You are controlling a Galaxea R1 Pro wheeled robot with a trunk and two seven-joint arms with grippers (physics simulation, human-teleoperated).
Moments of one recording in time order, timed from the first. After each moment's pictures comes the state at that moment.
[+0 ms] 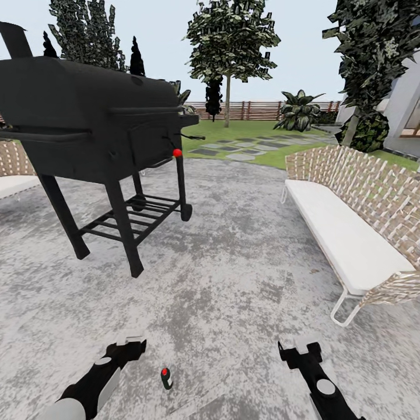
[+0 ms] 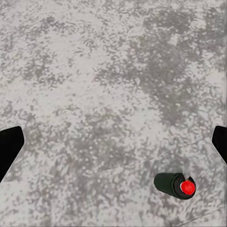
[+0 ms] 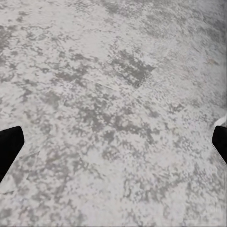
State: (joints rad) left arm -0.56 0.06 0.03 -0.37 0.05 0.00 0.00; right arm -0.30 -0.05 -0.08 -0.80 0.29 -0.06 0.00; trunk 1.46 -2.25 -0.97
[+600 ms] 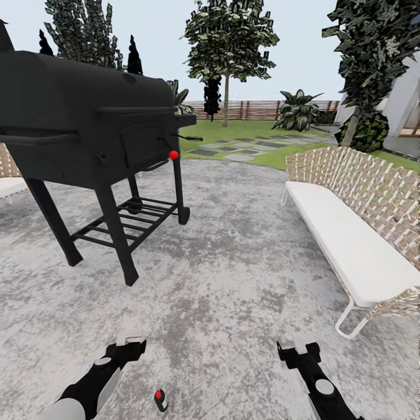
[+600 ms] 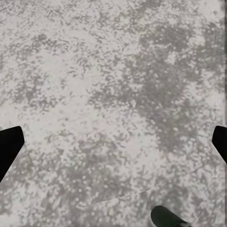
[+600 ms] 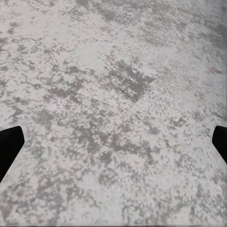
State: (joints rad) left arm -0.56 0.07 0.02 -0.37 0.05 0.00 0.00; right arm -0.30 -0.04 -0.08 -0.80 0.29 -0.06 0.00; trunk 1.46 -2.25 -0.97
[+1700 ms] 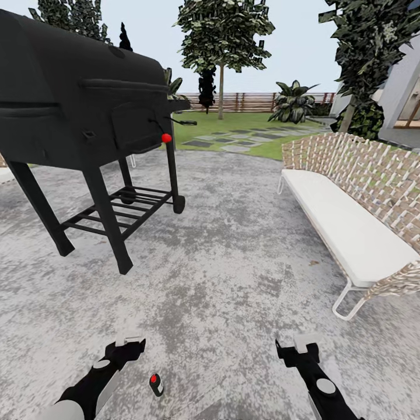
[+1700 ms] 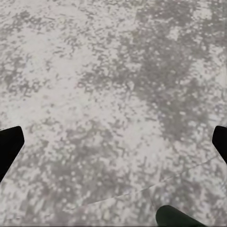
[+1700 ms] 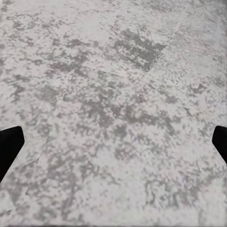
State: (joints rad) left arm -0.55 0.07 0.03 -0.35 0.05 -0.06 0.00; right arm -0.30 -0.04 -0.08 -0.81 0.19 -0.06 0.03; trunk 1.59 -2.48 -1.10
